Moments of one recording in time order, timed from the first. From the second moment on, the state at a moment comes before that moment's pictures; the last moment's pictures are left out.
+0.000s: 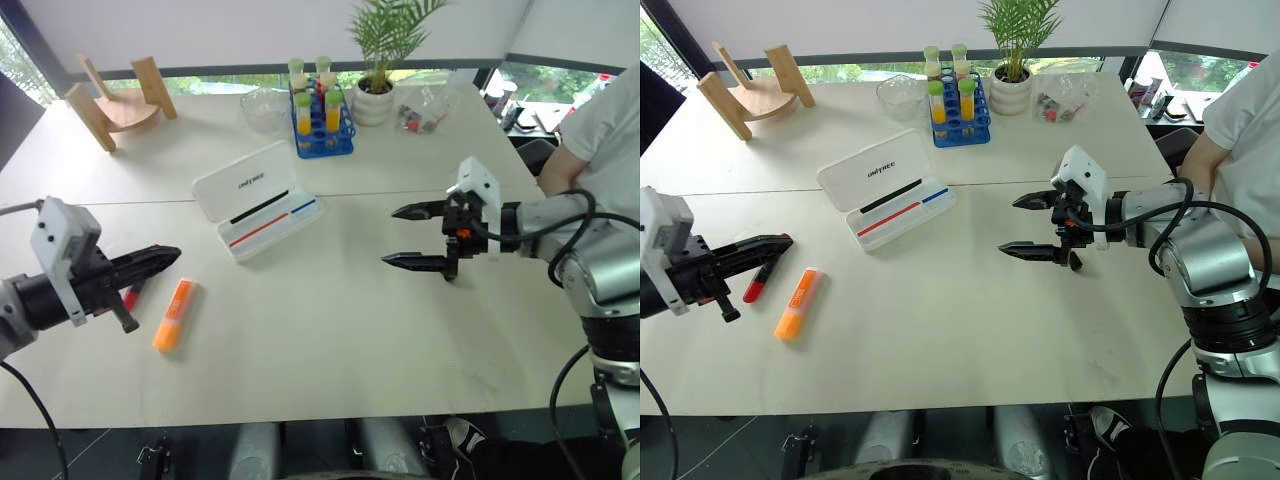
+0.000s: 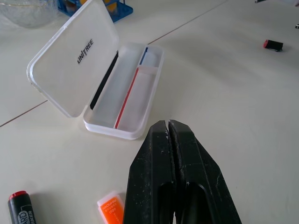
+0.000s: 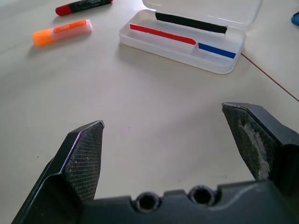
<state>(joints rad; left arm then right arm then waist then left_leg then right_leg) 0.10 0.94 0.64 -0.55 -0.86 0.82 -0.81 -0.60 -0.85 0.07 -0.19 0.44 0.69 1.12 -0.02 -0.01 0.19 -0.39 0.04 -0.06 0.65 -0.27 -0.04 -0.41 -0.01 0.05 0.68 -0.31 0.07</state>
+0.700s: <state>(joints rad) -0.17 0.88 0.27 -0.38 -0.71 0.73 -0.77 -0.59 -0.84 0.07 -0.20 0.43 0.69 1.08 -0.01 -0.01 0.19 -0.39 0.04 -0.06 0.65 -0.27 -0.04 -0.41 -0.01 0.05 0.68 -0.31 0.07</state>
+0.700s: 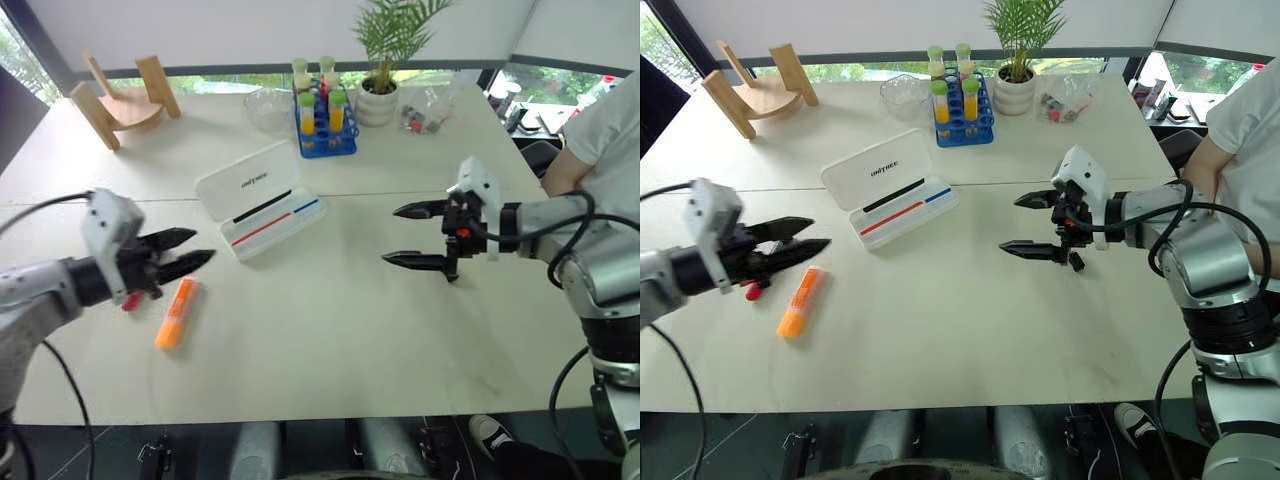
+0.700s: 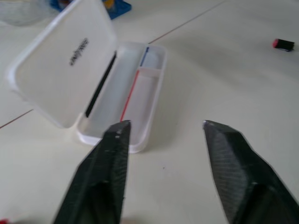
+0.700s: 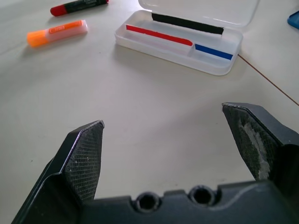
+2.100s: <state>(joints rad) -0.60 0.56 -0.21 0.31 -0.19 0.32 -1.10 -0.43 -0.86 0.01 -0.36 0.46 0.72 0.92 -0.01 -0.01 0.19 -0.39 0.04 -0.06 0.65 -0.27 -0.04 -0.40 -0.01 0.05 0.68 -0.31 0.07</state>
